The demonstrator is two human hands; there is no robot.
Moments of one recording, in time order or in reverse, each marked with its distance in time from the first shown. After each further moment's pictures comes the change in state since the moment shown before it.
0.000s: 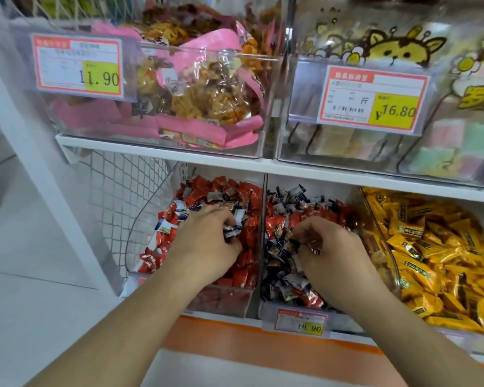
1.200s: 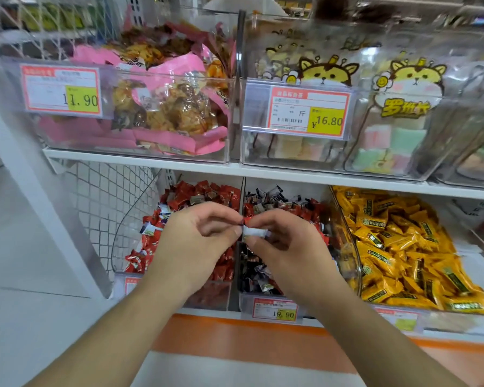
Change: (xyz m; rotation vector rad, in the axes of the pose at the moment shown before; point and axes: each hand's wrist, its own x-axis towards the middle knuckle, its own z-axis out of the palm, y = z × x) left_hand -0.046 0.053 -0.029 -0.802 0.045 -0.029; right_hand -0.025 -0.032 -0.009 0.519 -0.028 -0.049
